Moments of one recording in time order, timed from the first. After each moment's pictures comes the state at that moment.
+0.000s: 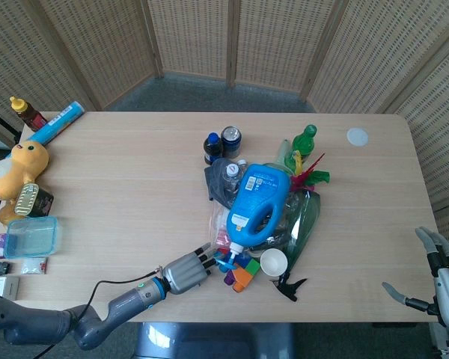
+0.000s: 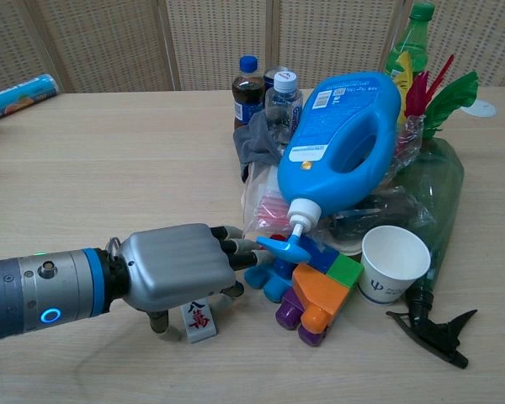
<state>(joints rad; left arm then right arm) -0.81 -1.70 0.08 -1.49 1.38 0.78 0.76 -0.05 -0.96 0.02 -1.88 -1.56 1.57 0.12</state>
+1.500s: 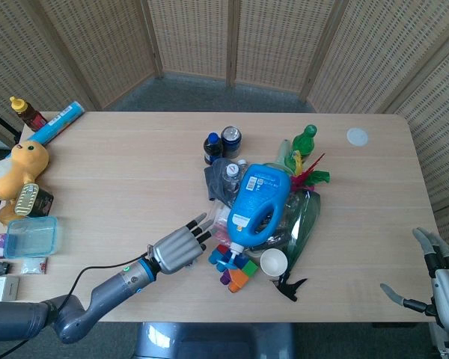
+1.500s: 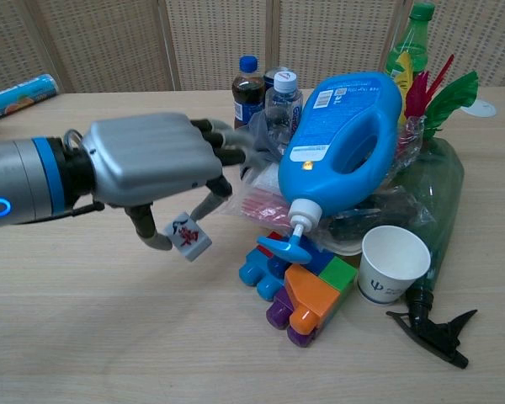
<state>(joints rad) -0.84 -1.46 -0.03 -1.73 1.37 0.88 0.81 -0.05 -0.96 0.02 -1.88 -1.57 1.58 0.10</state>
